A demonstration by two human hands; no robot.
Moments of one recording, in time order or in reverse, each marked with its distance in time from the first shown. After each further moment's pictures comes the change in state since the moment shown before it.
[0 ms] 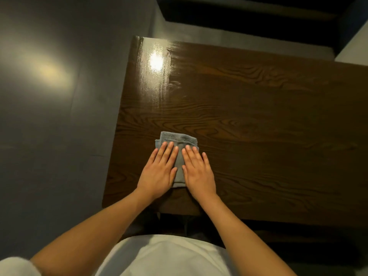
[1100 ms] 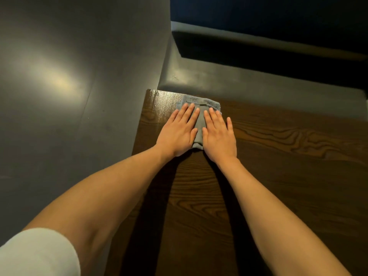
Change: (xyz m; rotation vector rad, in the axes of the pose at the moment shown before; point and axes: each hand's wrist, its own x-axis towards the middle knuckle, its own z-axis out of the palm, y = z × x) left_hand 0.310 -0.136 -0.080 -0.035 0.080 0.032; right_hand 0.332 0.058 -0.063 -0.138 0.061 0.063
